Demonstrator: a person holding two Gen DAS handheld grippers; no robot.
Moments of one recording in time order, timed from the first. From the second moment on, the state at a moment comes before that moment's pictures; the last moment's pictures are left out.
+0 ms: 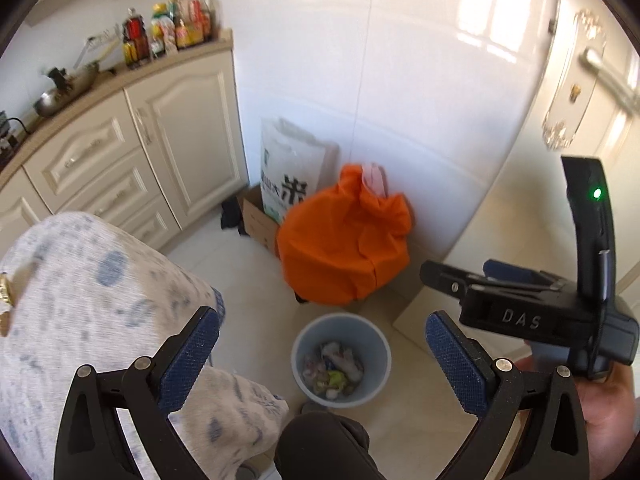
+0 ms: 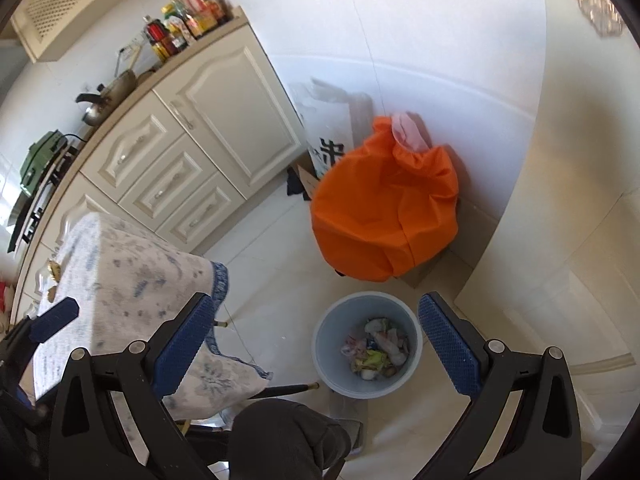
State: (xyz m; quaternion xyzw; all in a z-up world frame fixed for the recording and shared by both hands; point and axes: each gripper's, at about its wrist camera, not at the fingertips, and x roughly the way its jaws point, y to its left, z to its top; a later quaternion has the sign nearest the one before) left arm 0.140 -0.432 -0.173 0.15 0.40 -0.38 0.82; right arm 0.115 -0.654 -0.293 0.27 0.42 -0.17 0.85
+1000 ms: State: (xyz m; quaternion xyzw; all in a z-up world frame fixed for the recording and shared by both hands) left arm 0.092 -0.077 -0.065 -0.02 0.27 -0.22 0.94; right arm 0.157 -0.414 -0.104 0.11 0.28 0.01 0.95
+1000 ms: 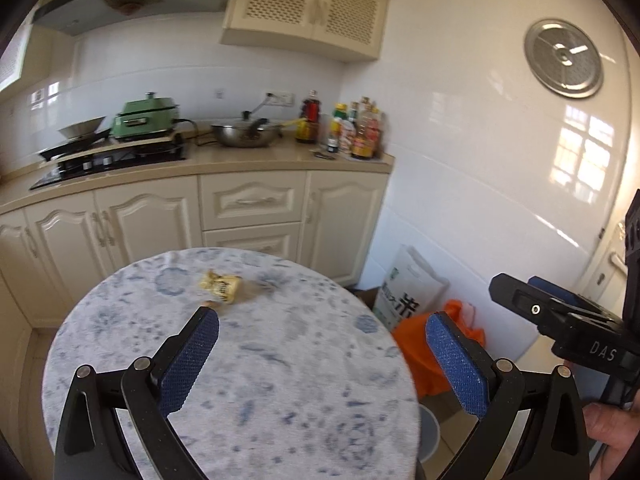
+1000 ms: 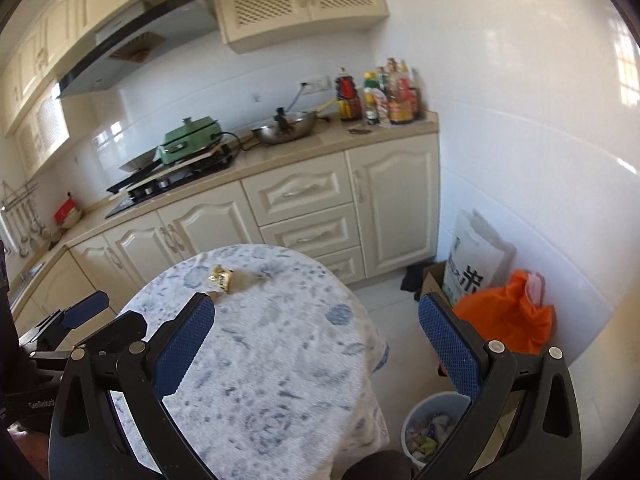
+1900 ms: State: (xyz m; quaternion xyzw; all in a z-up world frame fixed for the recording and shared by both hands) left arm 0.286 0.000 -0.171 -0.04 0.37 -0.09 0.92; right arm 0.379 -0.254 -0.234 0.03 0.41 0.13 0.90
